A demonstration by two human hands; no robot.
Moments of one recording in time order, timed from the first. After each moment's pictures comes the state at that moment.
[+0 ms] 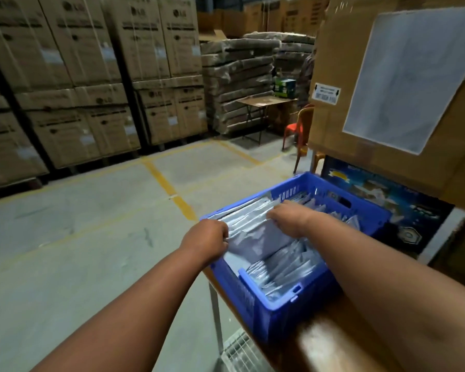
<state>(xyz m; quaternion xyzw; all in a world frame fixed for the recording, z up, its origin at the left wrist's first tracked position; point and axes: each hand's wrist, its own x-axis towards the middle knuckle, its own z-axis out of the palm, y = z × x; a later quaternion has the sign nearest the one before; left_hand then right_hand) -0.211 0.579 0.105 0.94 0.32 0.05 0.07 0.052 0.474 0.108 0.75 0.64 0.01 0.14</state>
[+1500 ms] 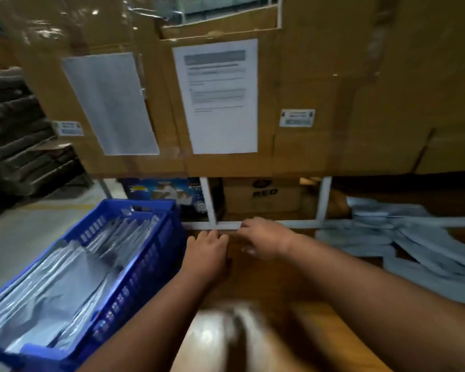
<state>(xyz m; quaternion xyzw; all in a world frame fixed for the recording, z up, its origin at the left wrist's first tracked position) -0.031 0.184 0.115 0.99 -0.08 0.07 -0.06 0.045 -0.002 0.124 0.94 0.35 -0.04 -0.01</state>
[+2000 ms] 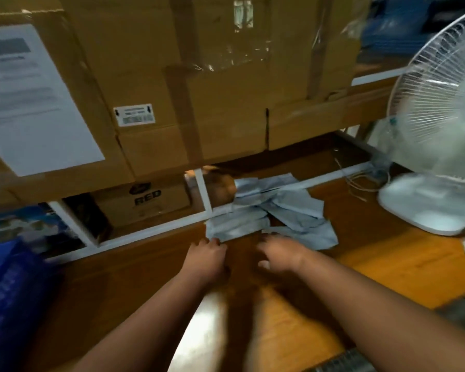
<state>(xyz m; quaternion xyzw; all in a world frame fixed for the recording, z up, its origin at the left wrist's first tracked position) 0.006 -0.105 0.050 0.95 -0.30 -0.06 -0.06 -0.024 -0.335 0.027 0.98 0.08 -0.16 -0.03</state>
